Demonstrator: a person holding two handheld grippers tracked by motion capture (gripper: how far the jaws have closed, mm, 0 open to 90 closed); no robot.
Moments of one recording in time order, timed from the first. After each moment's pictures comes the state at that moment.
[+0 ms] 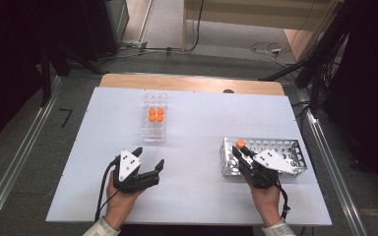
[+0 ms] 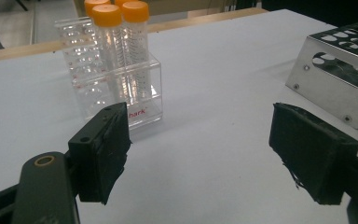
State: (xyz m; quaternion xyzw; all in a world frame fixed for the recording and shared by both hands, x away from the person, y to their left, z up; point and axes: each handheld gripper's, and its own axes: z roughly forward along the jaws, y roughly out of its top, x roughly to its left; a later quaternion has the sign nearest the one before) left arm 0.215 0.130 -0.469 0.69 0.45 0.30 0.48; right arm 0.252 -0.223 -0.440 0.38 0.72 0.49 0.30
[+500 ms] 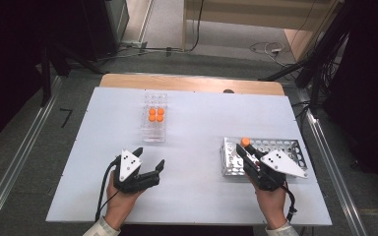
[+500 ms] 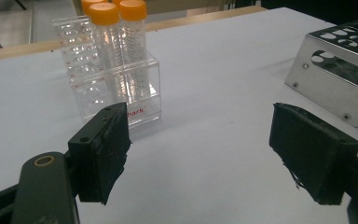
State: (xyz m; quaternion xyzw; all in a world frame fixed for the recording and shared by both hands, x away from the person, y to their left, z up) left arm 0.215 0.129 -0.469 0.69 0.45 0.30 0.48; right arm 0.239 -0.227 -0.417 0.37 0.71 0.51 0.31
